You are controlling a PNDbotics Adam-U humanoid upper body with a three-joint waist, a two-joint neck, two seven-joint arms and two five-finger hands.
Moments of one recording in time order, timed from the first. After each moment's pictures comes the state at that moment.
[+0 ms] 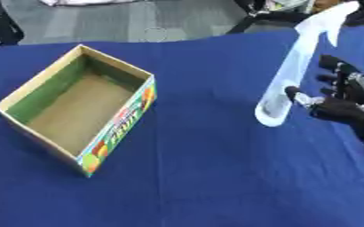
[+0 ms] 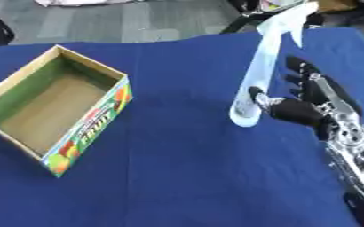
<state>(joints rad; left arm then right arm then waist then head) -0.26 0.43 0.16 -1.98 0.12 0.24 0.25 -0.41 -0.55 0.19 -1.85 -0.33 0.50 -0.29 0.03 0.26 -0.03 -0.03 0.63</state>
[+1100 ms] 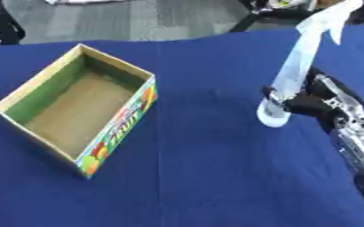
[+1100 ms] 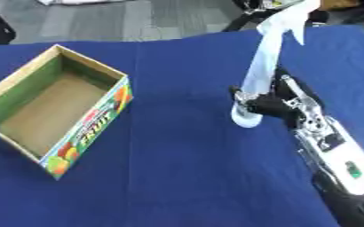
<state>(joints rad) -0.27 0.43 0.15 -1.98 0.13 0.23 0.24 -0.53 -0.49 0.24 -1.66 -0.37 0.45 -0.29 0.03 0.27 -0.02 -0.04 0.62</state>
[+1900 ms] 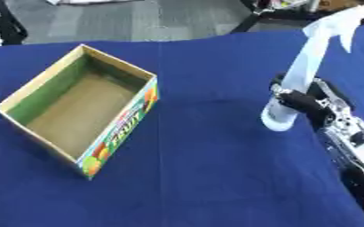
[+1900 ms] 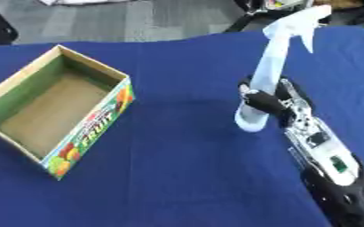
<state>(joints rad) -0.27 0.43 0.15 -1.98 0.14 0.23 0.23 -0.57 -0.48 0.26 -1.56 -0.48 0.39 -0.44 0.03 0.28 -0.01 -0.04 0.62</state>
